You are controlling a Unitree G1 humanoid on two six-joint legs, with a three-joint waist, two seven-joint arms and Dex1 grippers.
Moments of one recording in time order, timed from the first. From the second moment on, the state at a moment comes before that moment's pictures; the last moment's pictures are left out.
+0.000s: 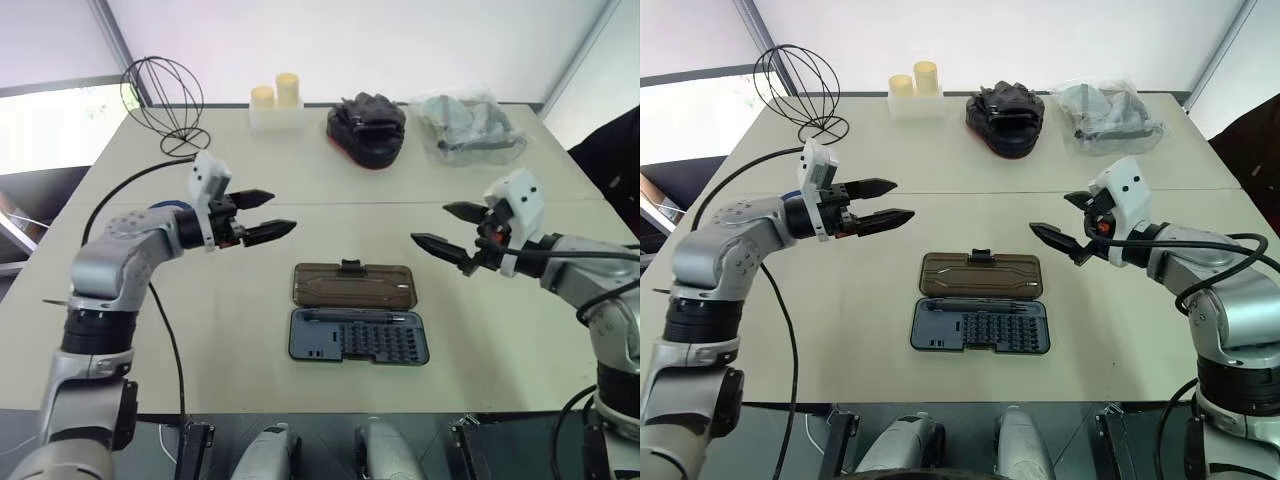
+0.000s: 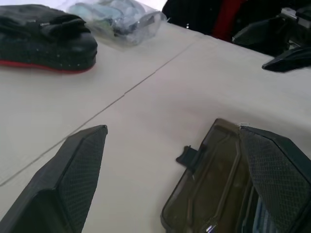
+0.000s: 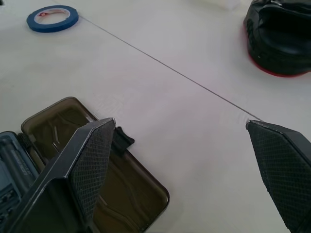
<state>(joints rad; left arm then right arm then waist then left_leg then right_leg) -0.60 0.64 0.04 -0.06 -0.53 0.69 -0.99 -0.39 -0.74 -0.24 -0.41 0.49 0.92 0.72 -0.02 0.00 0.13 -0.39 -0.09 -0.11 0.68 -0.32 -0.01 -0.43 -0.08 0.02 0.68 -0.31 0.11</state>
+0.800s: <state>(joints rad) -0.45 0.69 0.02 -0.20 -0.60 0.71 -0.99 -0.35 -0.79 -0.13 -0.31 0.45 0.79 0.75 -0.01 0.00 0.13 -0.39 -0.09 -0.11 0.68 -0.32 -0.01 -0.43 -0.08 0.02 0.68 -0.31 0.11</state>
